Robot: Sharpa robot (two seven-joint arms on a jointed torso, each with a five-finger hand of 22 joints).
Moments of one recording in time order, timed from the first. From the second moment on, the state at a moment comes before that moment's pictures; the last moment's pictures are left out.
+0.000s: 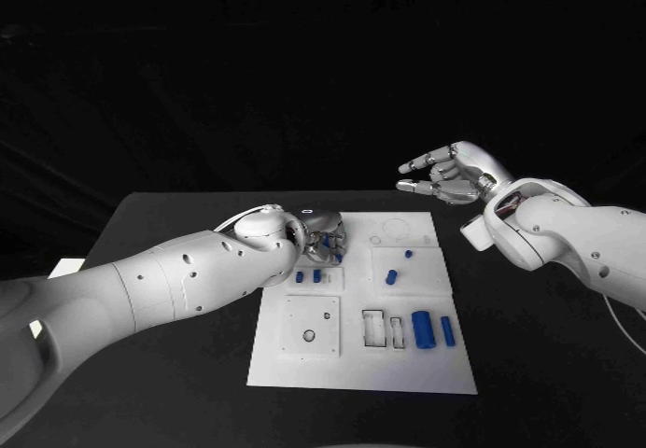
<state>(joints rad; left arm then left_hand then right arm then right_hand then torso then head) 1.22 -0.43 -0.05 1.19 -1.50 -0.08 -0.11 1.51 -0.12 0.28 0.12 0.08 1.04 0.12 0.21 0.11 1.13 0.05 0.27 0.09 1.46 -0.03 1.34 1.11 0.12 1.46 0.07 1.08 1.07 1.23 -0.92 0.05 1.46 -0.86 -0.39 0.22 1.32 -0.04 0.00 0.15 0.17 0.99 0.14 0.08 0.07 1.44 0.06 1.28 1.31 1.46 -0.02 1.50 1.31 0.05 1.45 0.08 1.42 1.27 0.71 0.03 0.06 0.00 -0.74</state>
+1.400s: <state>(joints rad) 1.20 -0.57 -0.01 1.30 -1.37 -0.17 -0.12 1.44 -0.16 0.52 0.02 0.12 1.13 0.12 0.16 0.10 1.23 0.05 0.16 0.07 1.47 -0.03 1.36 1.08 0.12 1.46 0.06 1.11 1.11 1.23 -0.91 0.05 1.45 -0.86 -0.38 0.22 1.32 -0.03 0.00 0.15 0.17 0.99 0.14 0.08 0.07 1.44 0.06 1.28 1.31 1.46 -0.02 1.50 1.31 0.05 1.45 0.08 1.42 1.27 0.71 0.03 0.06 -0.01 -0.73</state>
